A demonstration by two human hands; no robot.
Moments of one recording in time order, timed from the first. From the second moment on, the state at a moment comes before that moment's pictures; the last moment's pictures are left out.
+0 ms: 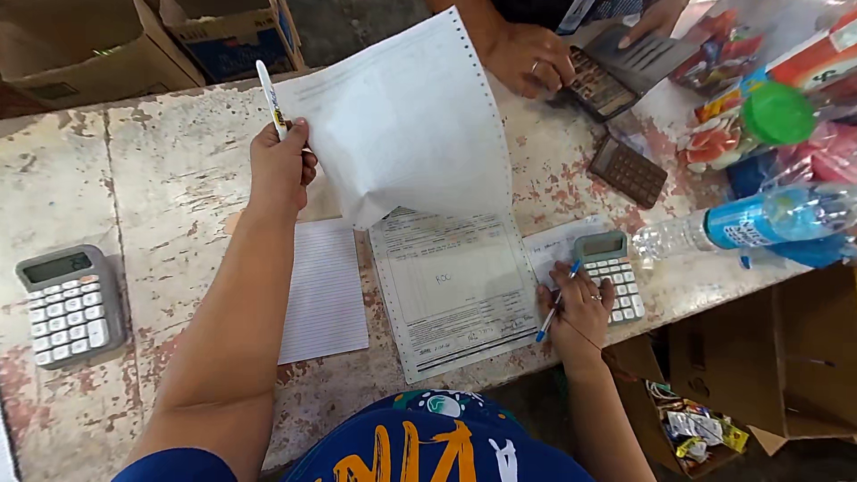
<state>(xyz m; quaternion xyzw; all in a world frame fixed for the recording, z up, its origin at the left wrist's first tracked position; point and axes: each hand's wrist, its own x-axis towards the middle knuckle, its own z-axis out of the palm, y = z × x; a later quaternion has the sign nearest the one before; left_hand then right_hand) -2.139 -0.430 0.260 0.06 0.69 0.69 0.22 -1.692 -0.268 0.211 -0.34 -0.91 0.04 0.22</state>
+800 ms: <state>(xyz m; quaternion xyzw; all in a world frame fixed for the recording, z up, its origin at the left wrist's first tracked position) -2.081 -0.464 0.264 0.25 0.66 0.66 0.28 -1.692 -0.267 0.210 -0.33 -0.92 0.04 0.22</state>
